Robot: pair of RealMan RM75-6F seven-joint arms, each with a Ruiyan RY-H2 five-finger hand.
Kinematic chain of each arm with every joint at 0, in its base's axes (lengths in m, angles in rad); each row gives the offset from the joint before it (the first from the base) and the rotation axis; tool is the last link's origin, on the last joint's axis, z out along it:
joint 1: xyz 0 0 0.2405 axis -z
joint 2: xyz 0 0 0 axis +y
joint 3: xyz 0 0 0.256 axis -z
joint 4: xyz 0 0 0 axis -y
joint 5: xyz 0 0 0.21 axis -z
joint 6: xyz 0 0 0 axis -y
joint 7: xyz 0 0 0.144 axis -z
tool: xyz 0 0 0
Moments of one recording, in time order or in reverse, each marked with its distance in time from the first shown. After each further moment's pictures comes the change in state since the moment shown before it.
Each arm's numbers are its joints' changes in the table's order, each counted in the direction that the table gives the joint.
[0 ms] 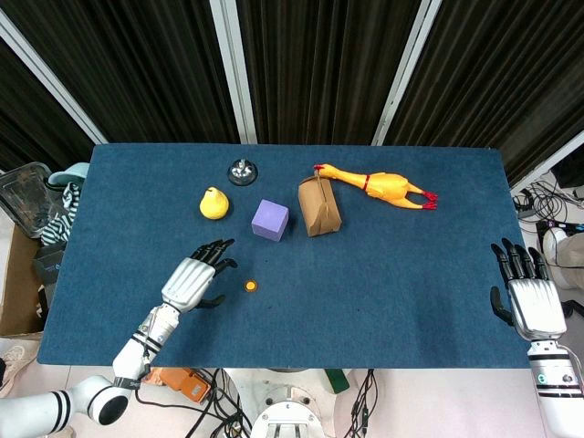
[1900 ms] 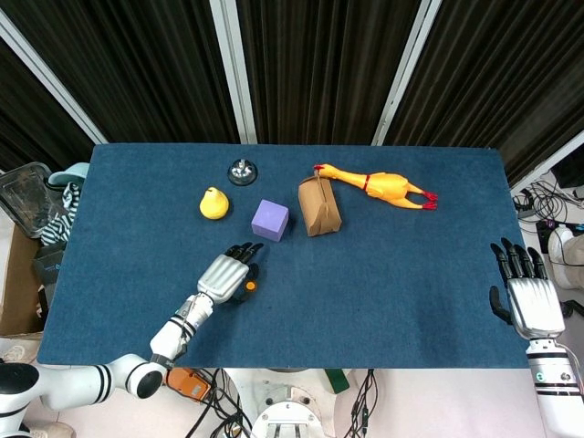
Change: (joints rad) left arm 0.177 -0.136 0.024 -0.135 0.191 0.171 -0.163; right arm -0.005 -0.005 -0.003 0.002 -0.017 0.011 0.006
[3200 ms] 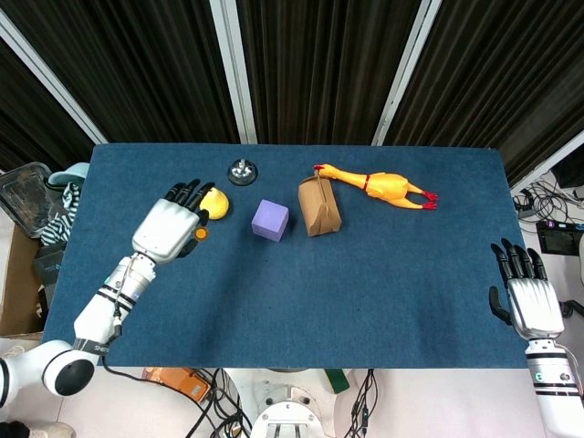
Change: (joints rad) left arm 0.053 0.652 0.128 0.598 0.196 -0.098 -0.337; right arm 0.002 0.003 -0.003 0.020 -0.016 0.003 -0.004
